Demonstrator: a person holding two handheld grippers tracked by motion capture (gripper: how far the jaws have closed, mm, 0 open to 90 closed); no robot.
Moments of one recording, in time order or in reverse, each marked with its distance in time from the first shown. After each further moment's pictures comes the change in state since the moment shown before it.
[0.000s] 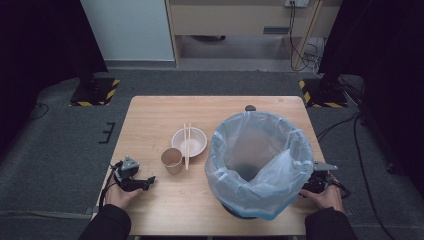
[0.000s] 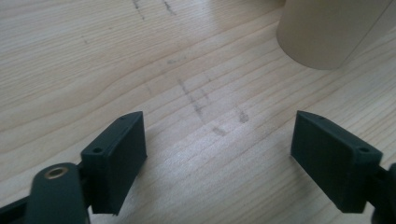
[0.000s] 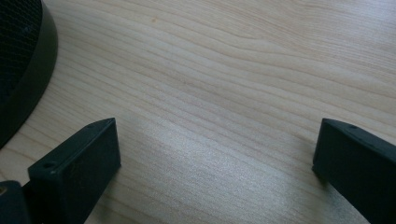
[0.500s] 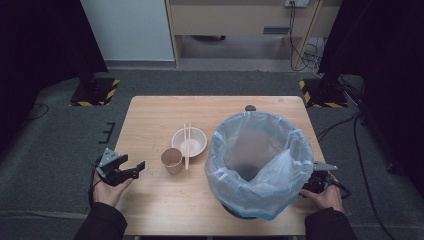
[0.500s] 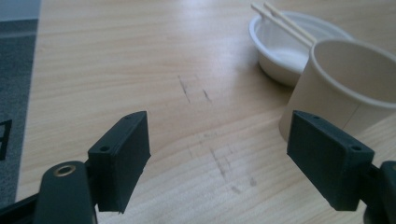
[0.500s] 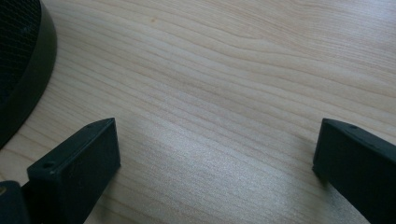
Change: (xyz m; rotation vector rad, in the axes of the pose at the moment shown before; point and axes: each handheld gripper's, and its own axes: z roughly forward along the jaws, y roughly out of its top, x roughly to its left) left arm 0.013 0.017 -0.043 -0.266 0.053 -0.129; right arm 0.000 0.000 0.000 0.000 -0.003 0.002
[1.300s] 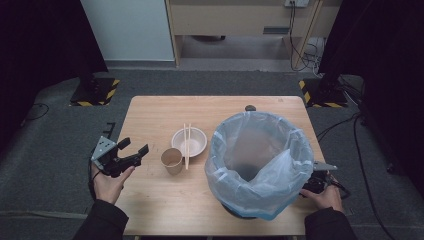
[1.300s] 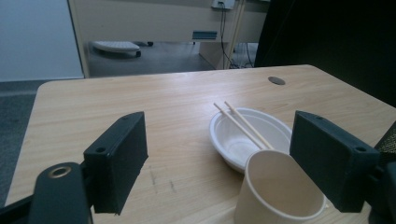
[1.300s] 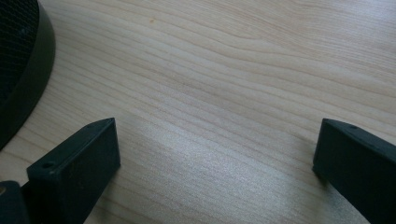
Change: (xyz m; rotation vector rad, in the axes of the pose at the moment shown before) left arm -0.029 0.050 -0.014 -0.233 -0.068 0.000; right arm 0.001 0.000 0.000 0.000 -0.005 0.006
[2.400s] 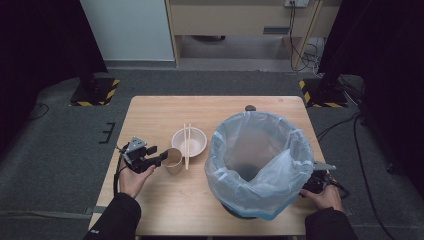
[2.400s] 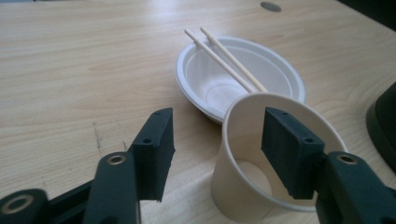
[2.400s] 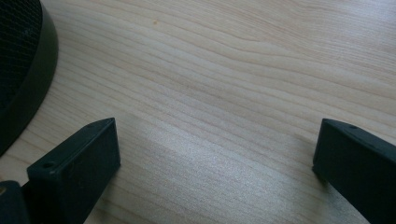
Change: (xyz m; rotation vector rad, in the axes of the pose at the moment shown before) left arm -0.015 -0.033 0.062 0.283 -0.064 0.008; right arm 0.002 0.001 0.001 0.001 0.001 -0.002
